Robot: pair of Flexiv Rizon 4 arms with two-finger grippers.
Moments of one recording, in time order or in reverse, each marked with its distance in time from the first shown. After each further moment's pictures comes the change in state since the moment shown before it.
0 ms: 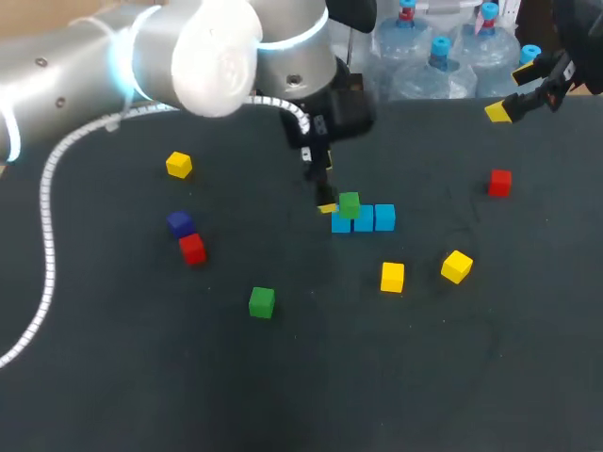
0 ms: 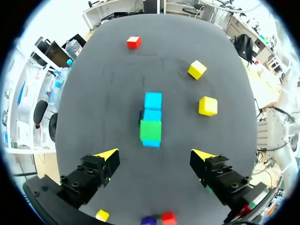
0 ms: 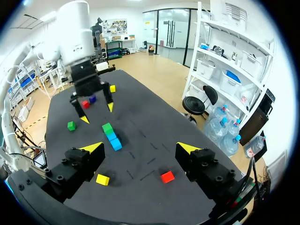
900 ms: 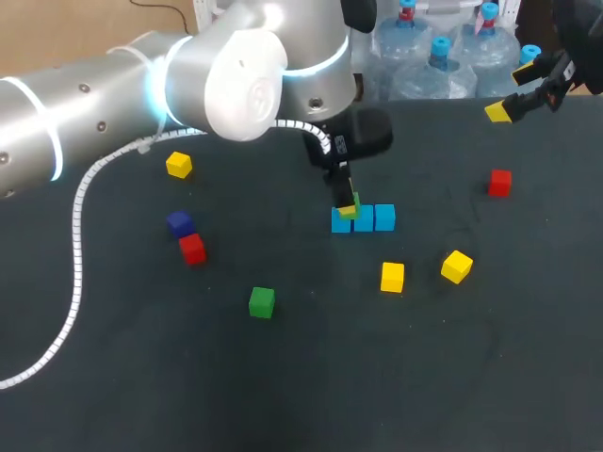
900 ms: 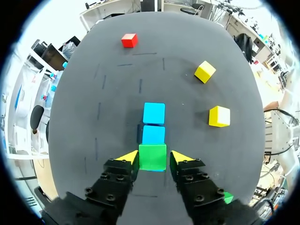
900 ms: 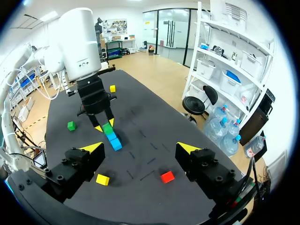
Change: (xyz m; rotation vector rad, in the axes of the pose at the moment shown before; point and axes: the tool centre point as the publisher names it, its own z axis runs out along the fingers) left arm -0.031 0.009 0.046 0.006 -0.034 0.016; right arm 0.000 0.000 0.000 0.000 0.000 0.000
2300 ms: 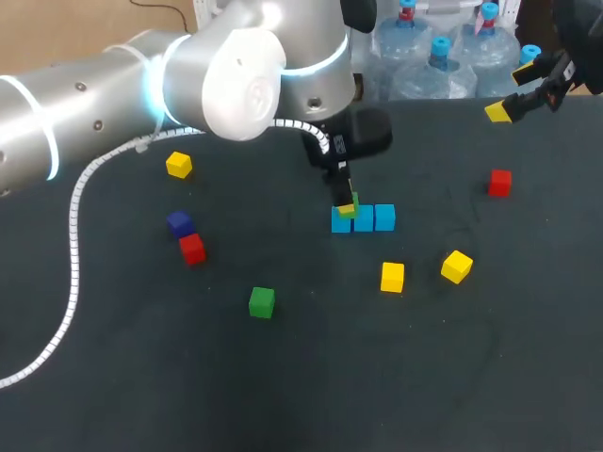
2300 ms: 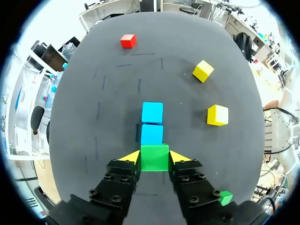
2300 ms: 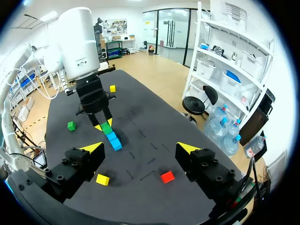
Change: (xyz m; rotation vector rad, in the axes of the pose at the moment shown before) left arm 0.001 -0.003 -0.003 -0.002 0.002 0.010; right arm 0.000 0.000 0.000 0.000 0.000 0.000
